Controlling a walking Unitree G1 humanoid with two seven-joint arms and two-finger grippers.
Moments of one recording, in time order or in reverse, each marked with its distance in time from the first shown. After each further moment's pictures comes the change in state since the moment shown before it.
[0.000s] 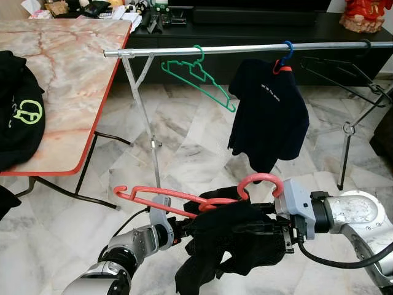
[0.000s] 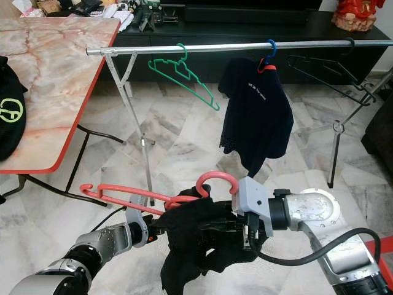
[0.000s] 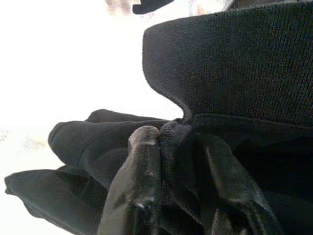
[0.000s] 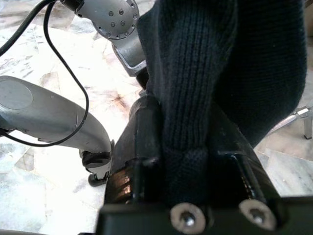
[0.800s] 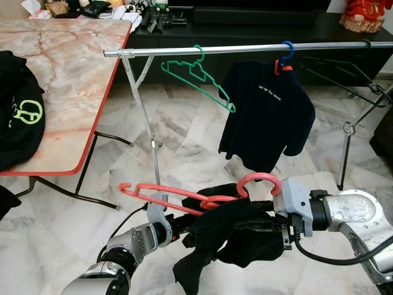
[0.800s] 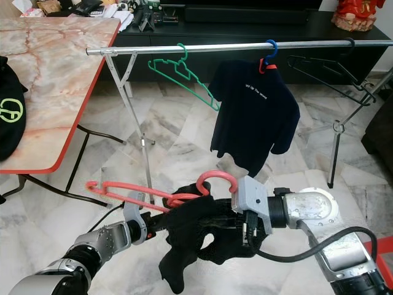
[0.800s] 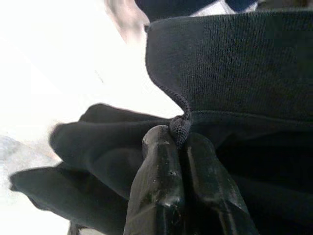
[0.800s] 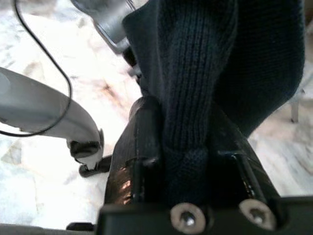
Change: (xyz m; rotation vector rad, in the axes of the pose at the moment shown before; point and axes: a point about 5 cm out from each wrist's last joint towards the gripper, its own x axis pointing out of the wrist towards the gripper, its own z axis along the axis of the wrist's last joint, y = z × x) left arm -0.003 0.006 0.009 -0.015 -0.085 0.050; right arm -0.002 -0.008 -0.014 0.011 0.056 -0.072
